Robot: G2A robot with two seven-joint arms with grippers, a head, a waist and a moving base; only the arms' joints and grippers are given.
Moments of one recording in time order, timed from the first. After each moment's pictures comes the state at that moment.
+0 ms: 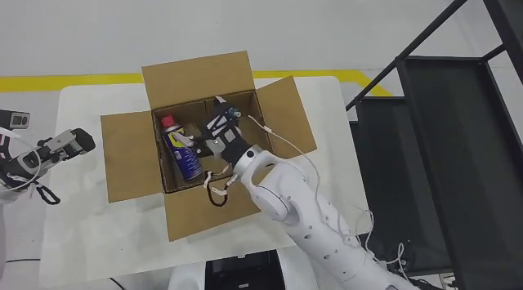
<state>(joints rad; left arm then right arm) 1.36 -0.89 -1.80 -1.36 -0.57 -0.52 -1.29 -1.32 -1.50 0.95 -1.84 -1.34 -0.09 0.23</state>
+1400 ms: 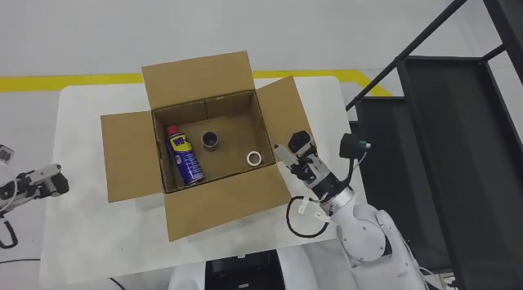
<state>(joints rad) 1.50 -0.82 -1.98 -1.32 -0.45 -0.32 -1.50 -1.86 -1.40 1.43 -2.10 -0.59 -0.38 0.20</state>
